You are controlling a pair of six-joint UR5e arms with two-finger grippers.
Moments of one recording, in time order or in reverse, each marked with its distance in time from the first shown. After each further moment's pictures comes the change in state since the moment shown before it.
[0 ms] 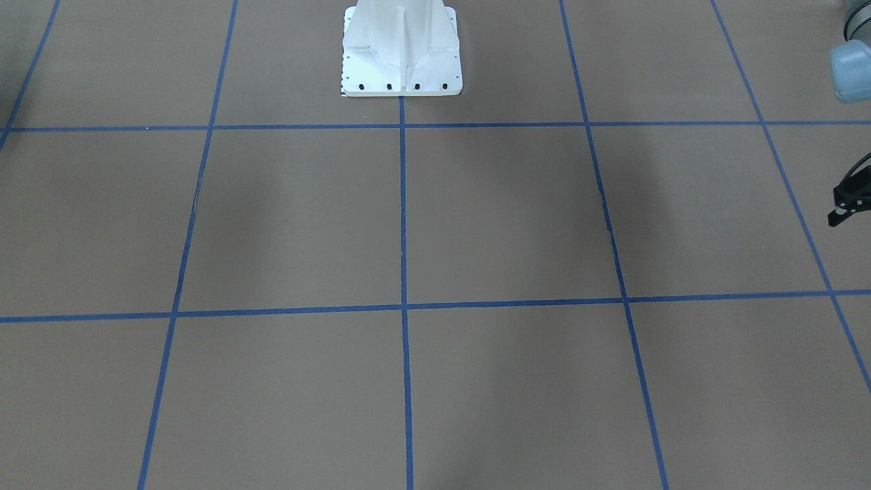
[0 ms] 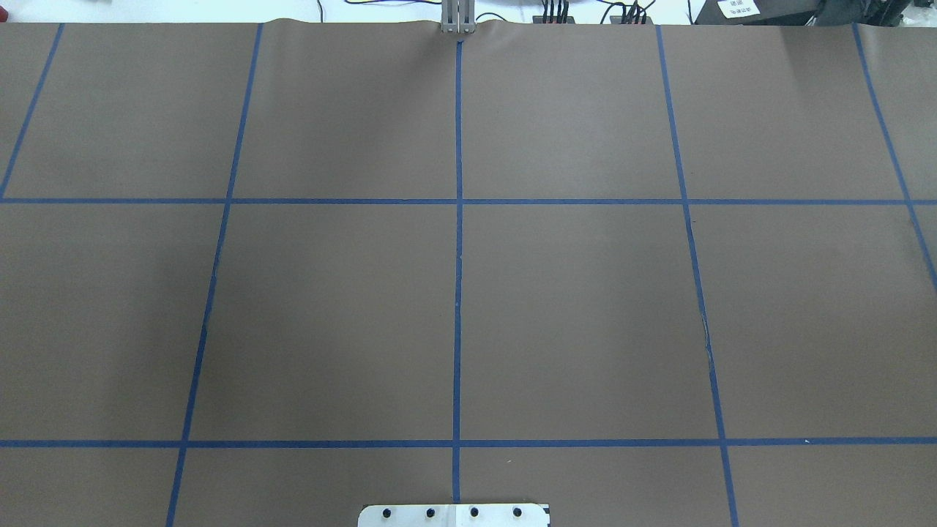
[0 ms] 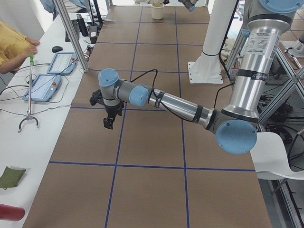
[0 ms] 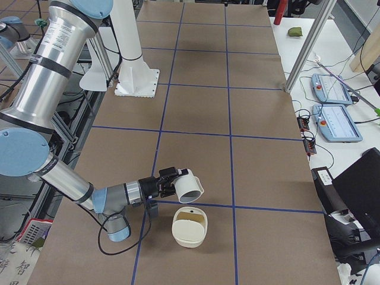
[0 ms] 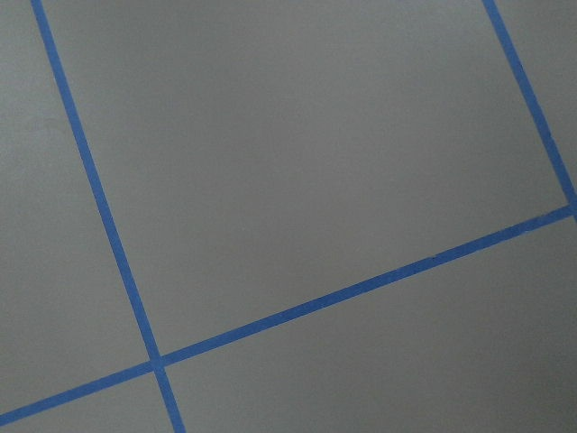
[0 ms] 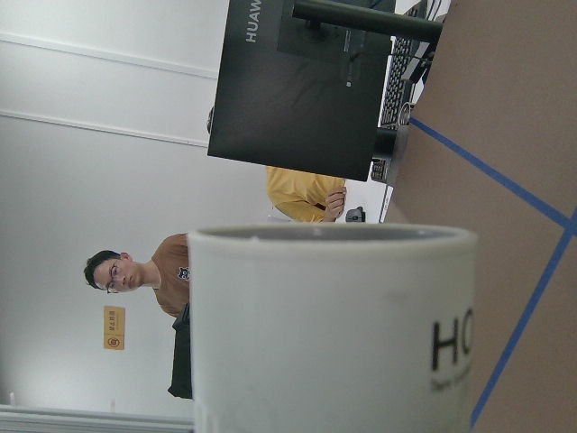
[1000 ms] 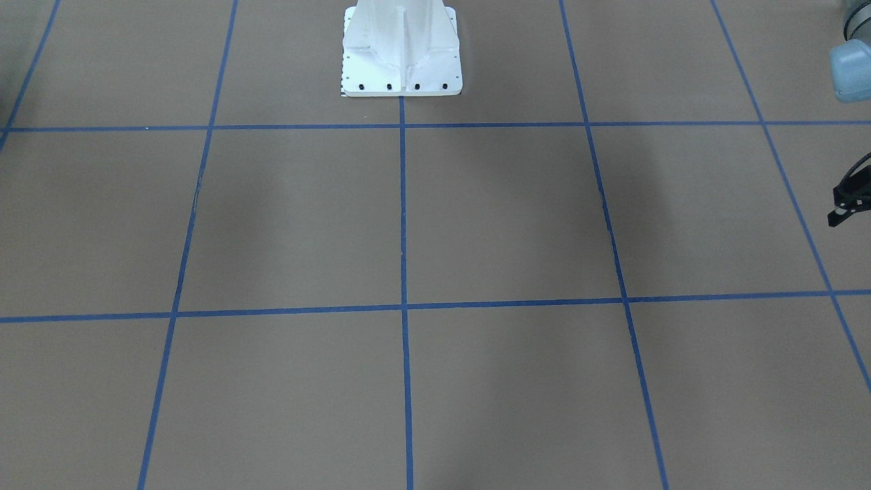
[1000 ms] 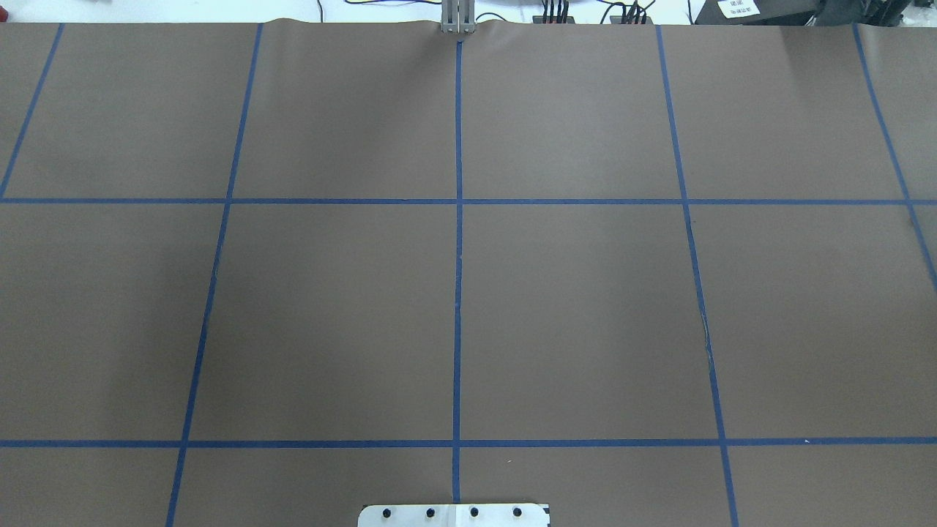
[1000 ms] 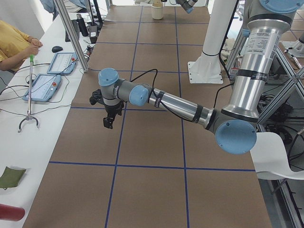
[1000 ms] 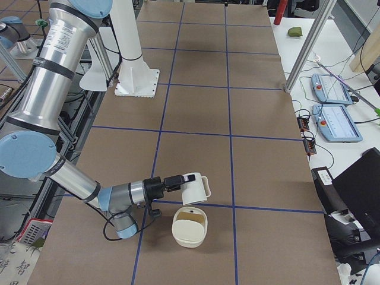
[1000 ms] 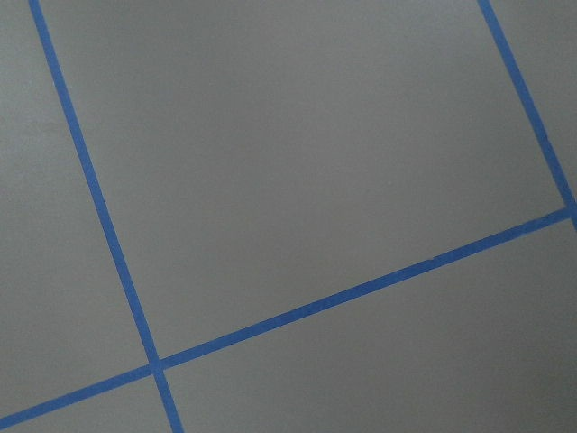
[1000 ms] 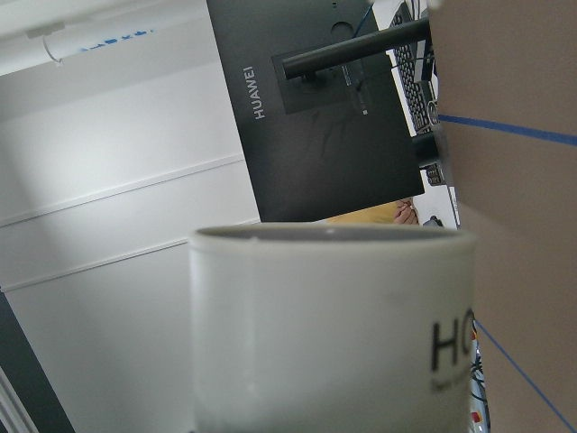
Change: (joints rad) left arm 0.000 -0.002 -0.001 -0.002 -0.001 0.000; right arm 0.010 0.050 -0.012 0.036 -0.176 0.364
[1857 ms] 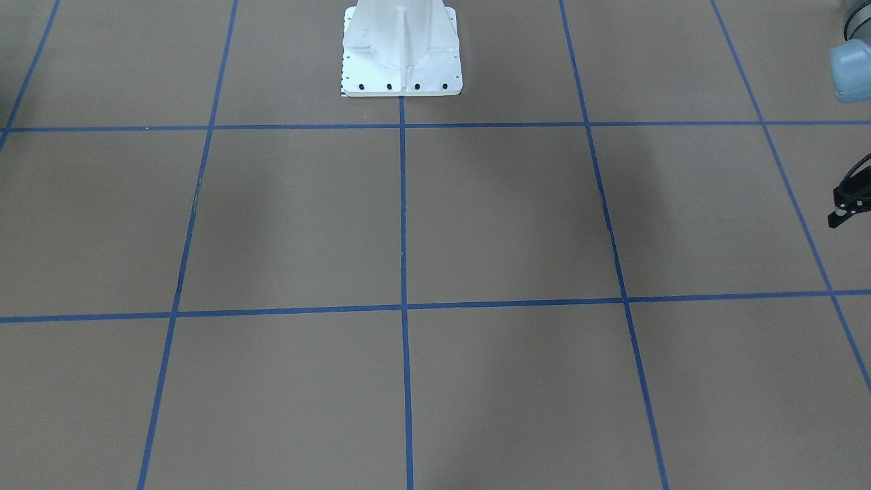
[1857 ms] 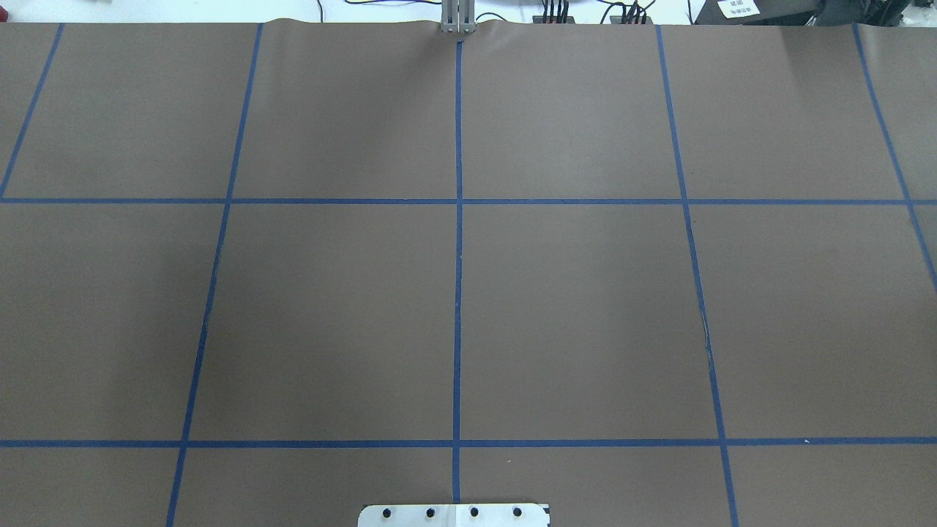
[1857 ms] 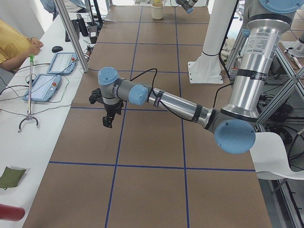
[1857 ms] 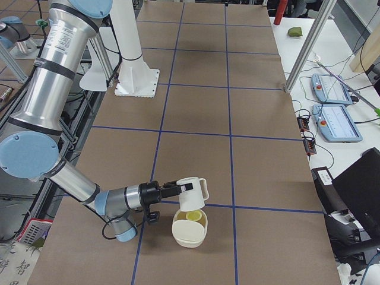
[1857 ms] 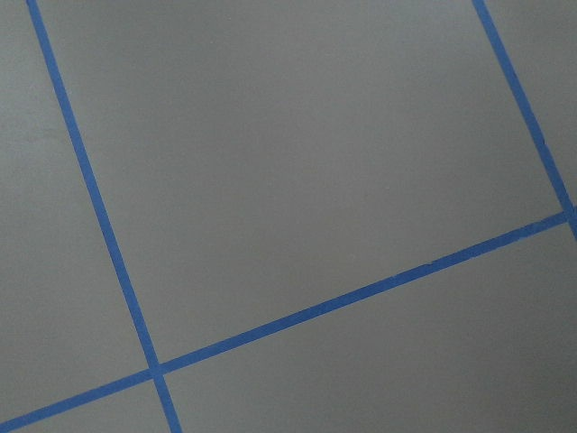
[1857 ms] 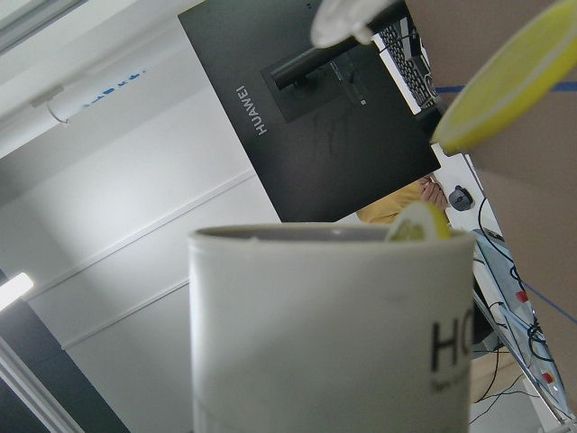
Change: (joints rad) left arm 0.000 -0.007 0.000 0.002 0.002 0.000; right arm 0.000 0.008 -0.053 0.090 -0.077 0.269
